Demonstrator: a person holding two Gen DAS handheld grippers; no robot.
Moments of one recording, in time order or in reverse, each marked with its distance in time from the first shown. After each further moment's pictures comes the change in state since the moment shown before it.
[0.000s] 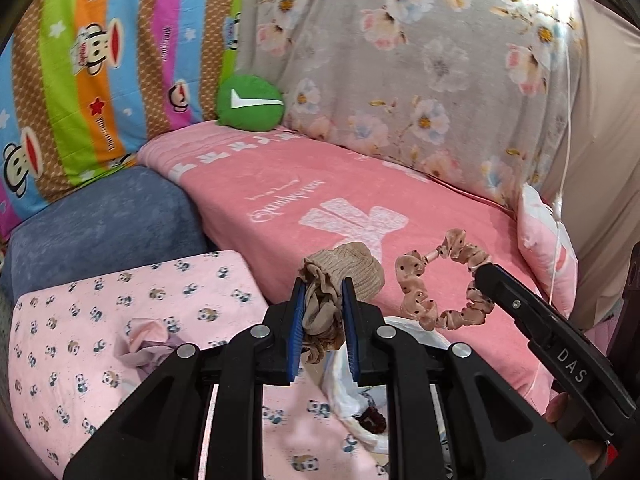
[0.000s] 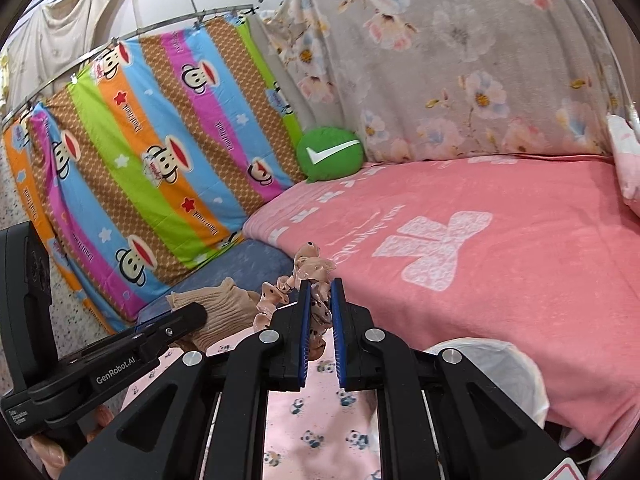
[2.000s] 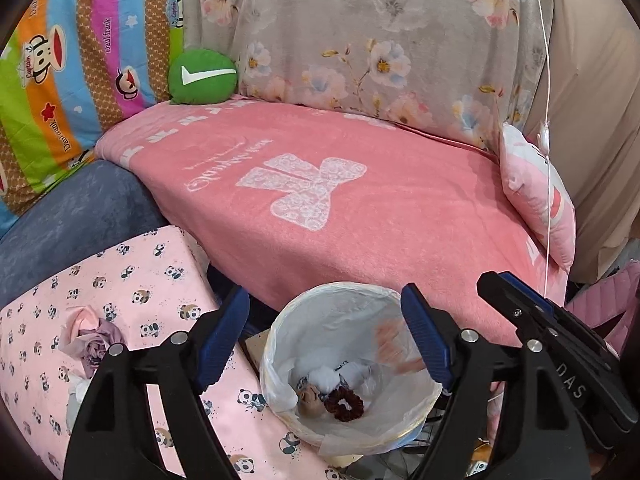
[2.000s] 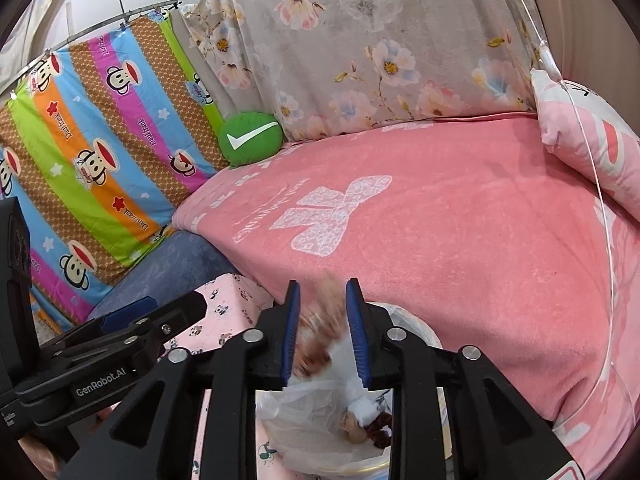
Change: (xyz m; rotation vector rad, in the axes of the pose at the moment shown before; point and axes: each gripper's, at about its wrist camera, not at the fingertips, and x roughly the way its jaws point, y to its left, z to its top) left arm 0.062 -0.085 -0.026 0.094 0.127 -0.028; right arm -0.014 -0.103 -0.028 0.080 0.072 -0.186
